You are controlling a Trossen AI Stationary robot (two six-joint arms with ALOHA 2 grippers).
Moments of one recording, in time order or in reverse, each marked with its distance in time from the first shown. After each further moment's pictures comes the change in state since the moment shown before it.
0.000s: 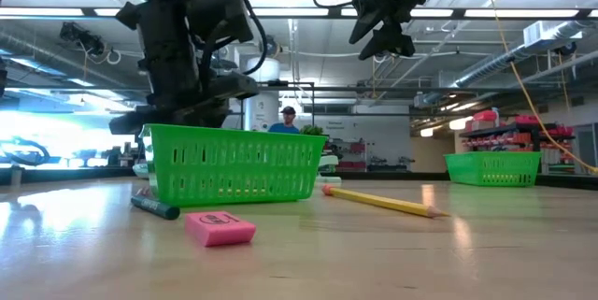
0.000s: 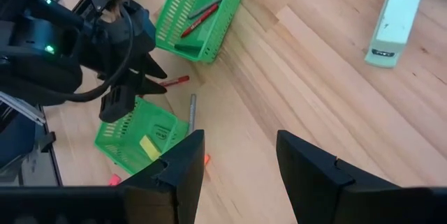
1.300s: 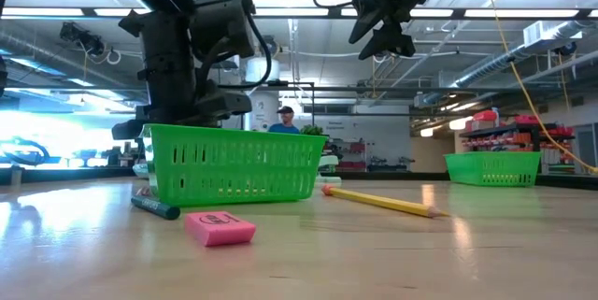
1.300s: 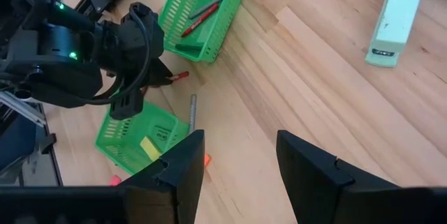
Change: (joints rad) left arm 0.001 0.071 0.002 -0.025 0.003 0.134; right arm 0.003 0.000 0.000 0.002 0.003 0.008
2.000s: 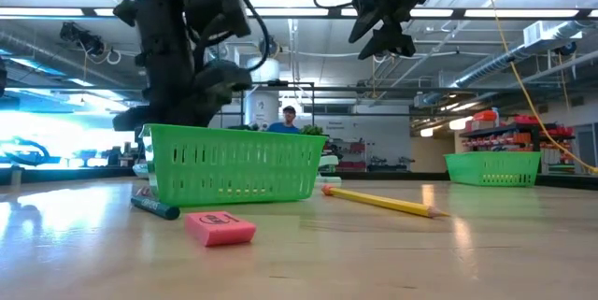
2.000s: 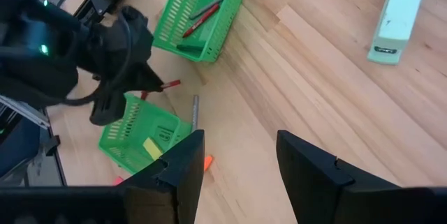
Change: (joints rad) left arm 0.003 -0.091 -0.005 0.013 0.038 0.015; right arm 0.000 0.000 0.000 0.002 -0.003 0.018
